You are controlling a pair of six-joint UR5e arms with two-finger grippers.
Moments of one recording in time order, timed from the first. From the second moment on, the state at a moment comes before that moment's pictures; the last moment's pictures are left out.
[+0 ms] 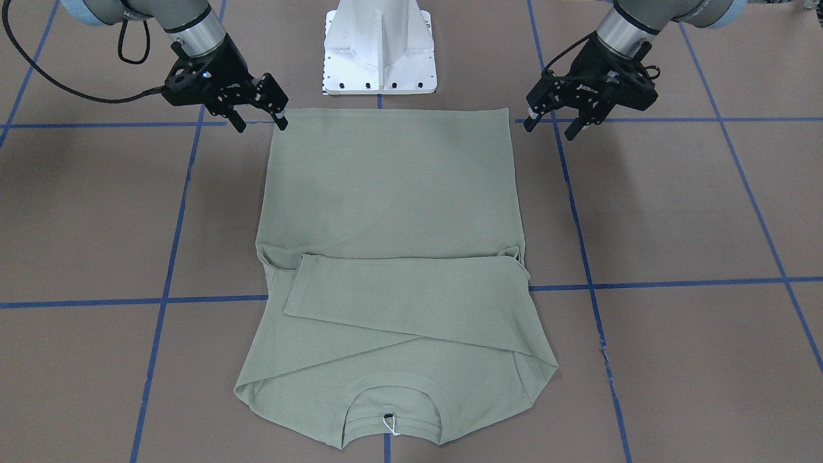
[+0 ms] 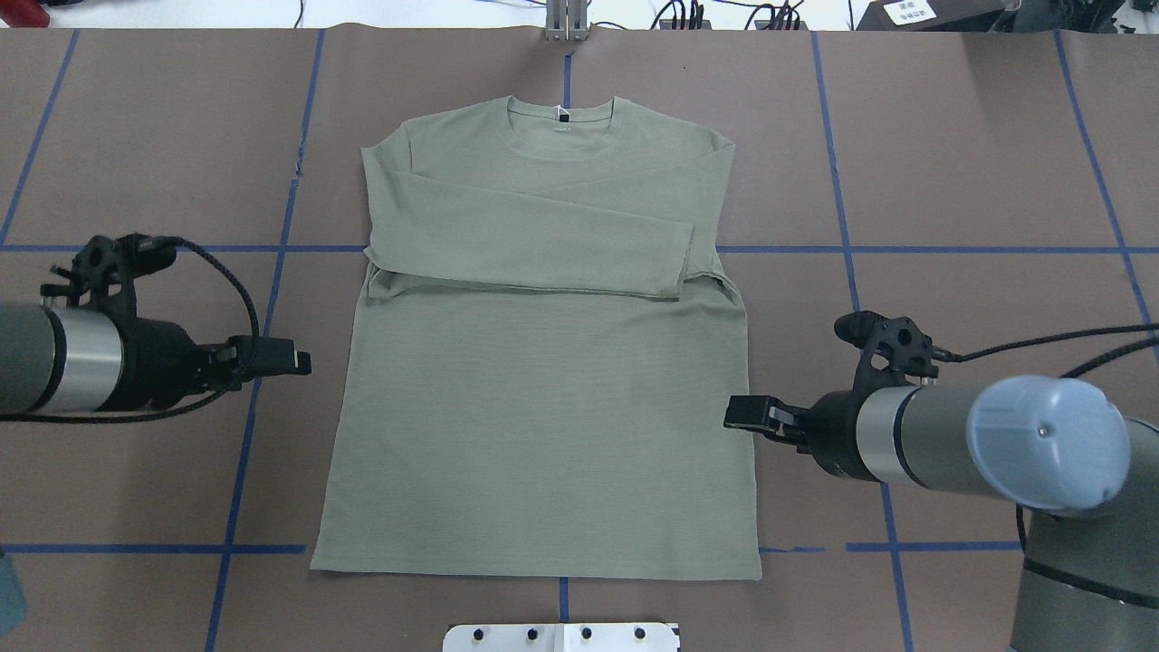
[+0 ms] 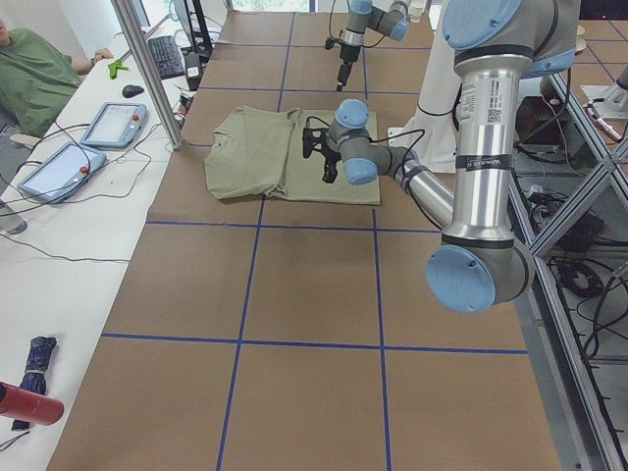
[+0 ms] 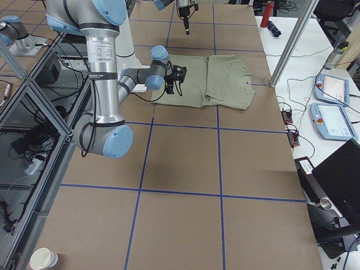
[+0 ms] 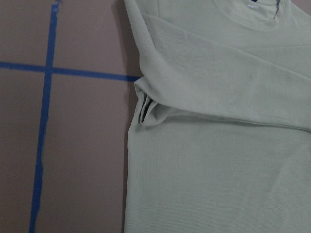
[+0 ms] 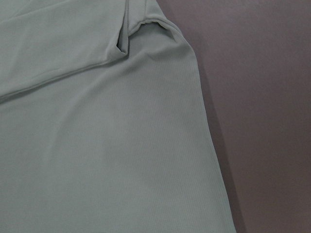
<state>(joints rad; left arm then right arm) -0.56 -1.51 -2.15 -2.23 -1.85 -1.46 0.35 -1.55 2.18 -1.10 1.65 1.68</state>
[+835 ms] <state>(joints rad) -0.07 -1.37 -2.12 -2.34 -1.33 -1.95 0.04 -1.69 2.24 -1.04 1.25 1.95</state>
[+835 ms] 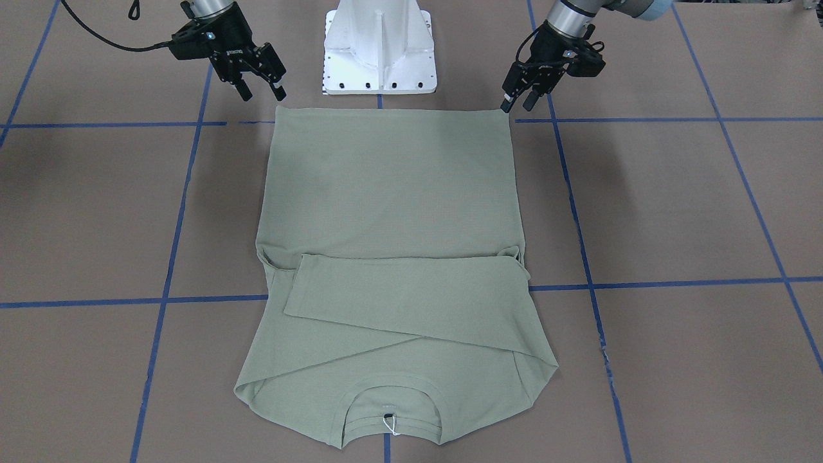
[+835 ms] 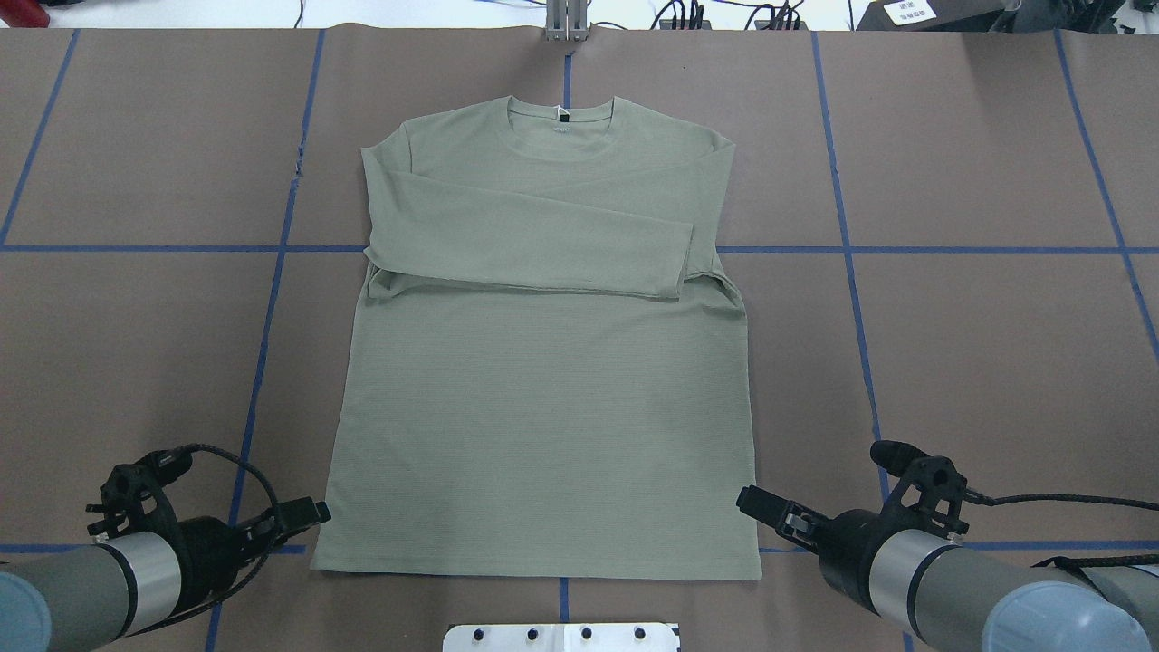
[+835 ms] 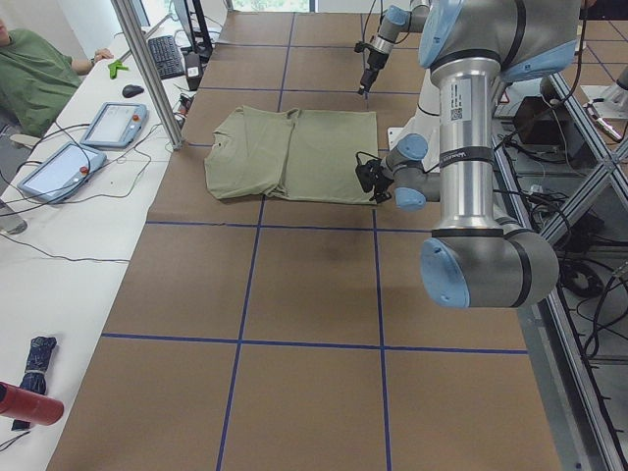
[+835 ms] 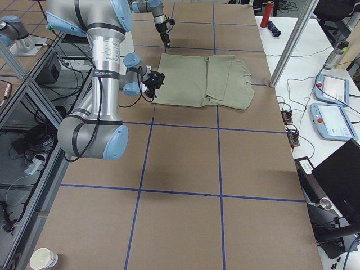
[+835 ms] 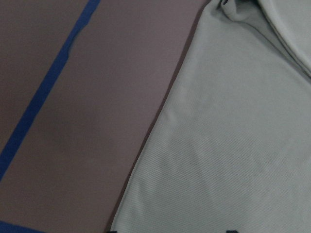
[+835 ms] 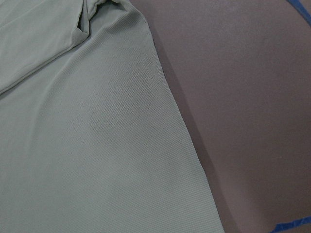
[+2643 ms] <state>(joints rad) 0.00 -1.45 -2.04 -2.30 -1.26 -1.95 0.04 -1.68 2.24 -1.04 1.24 1.95</state>
